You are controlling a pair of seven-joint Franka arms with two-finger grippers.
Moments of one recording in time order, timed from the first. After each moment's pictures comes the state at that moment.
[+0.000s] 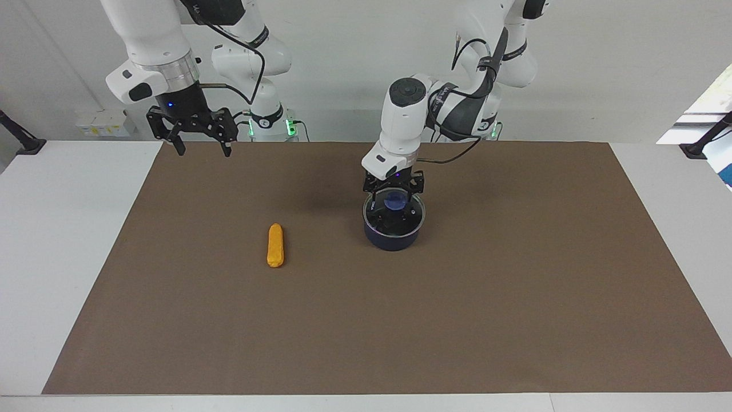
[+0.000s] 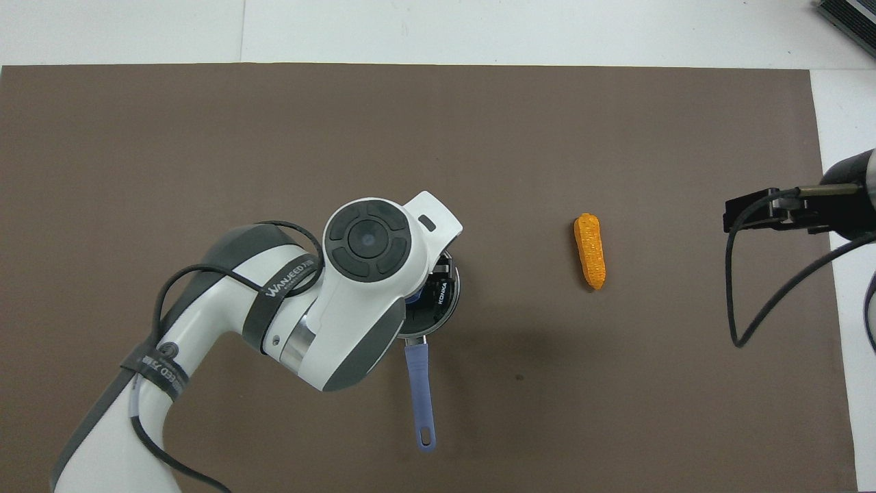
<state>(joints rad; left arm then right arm) -0.67 0.23 -0.03 -1.82 -0.01 2.09 -0.62 0.10 -0.01 -0.02 -1.56 -0.02 1.61 0.11</state>
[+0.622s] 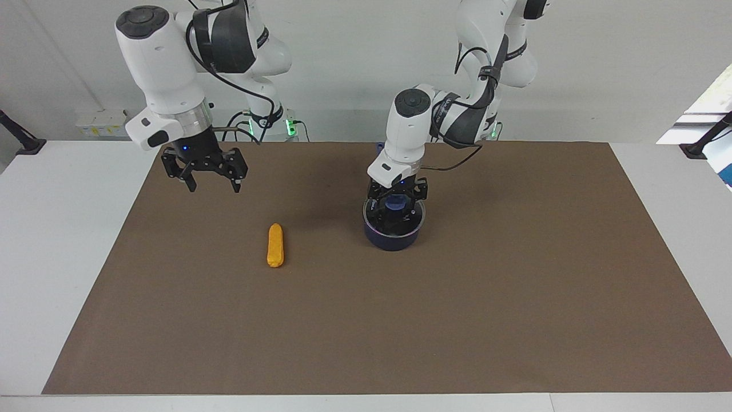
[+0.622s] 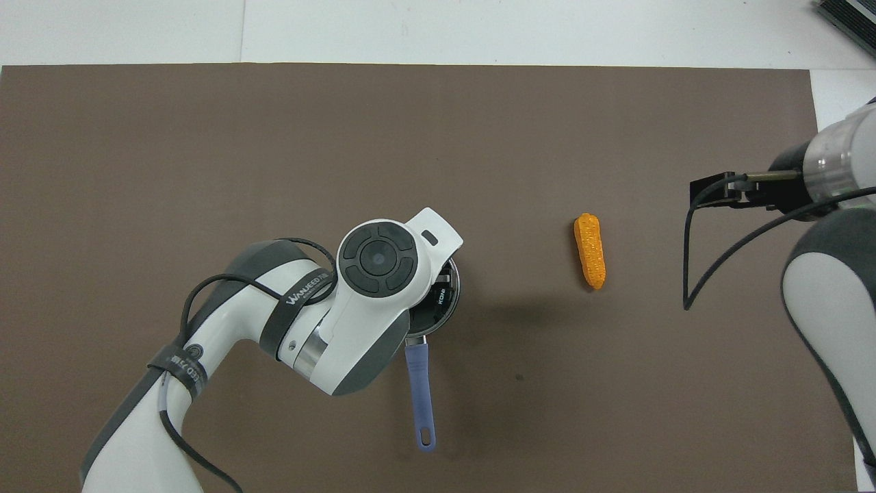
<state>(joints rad) -0.67 0.24 -0.02 -1.86 -0.01 2.13 -0.61 0.10 0.09 -0.02 -1.66 -0.02 1.84 0.11</state>
